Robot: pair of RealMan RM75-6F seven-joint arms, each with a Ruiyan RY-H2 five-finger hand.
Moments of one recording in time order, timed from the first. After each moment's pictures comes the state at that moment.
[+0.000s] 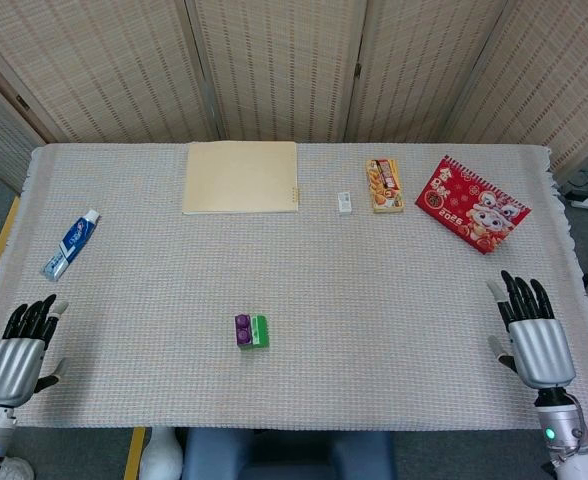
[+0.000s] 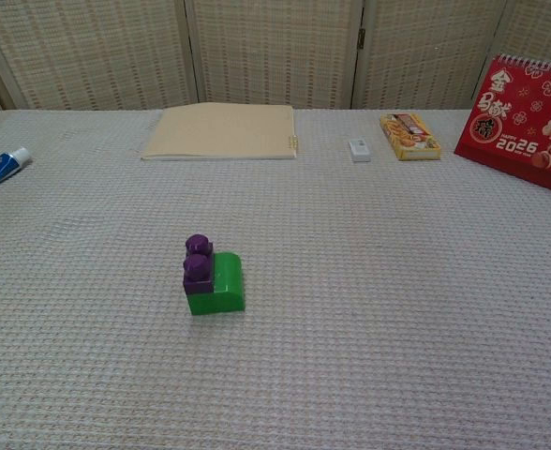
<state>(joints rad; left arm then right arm) -0.14 -1.19 -0.02 -1.52 1.49 1.38 0.13 0.12 -1.26 0.07 -1.53 -1.52 1.48 -0.24</state>
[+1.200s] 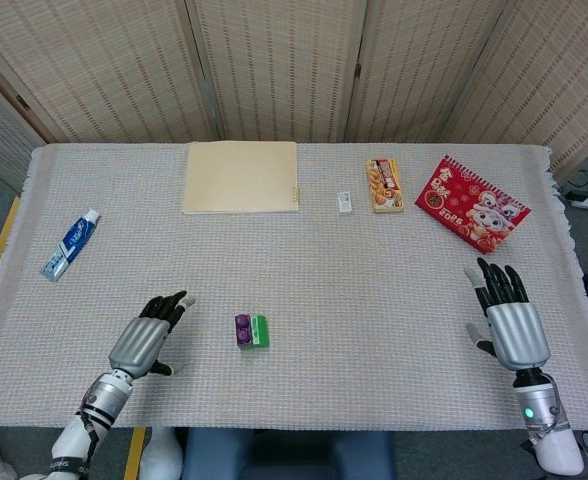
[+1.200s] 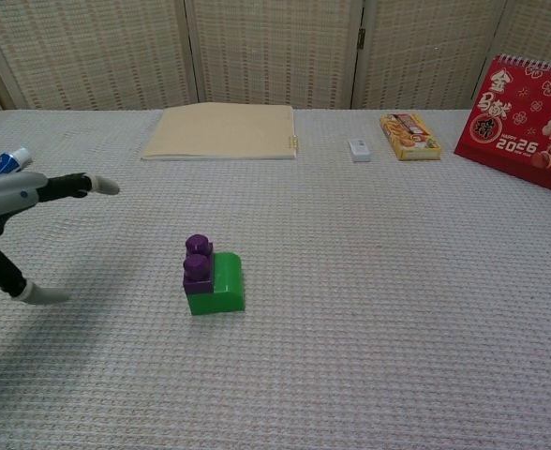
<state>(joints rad) -0.45 -1.33 -0.12 -1.93 1.11 1.04 0.46 0.19 -1.29 0.10 -1.54 -1.50 1.41 -0.20</state>
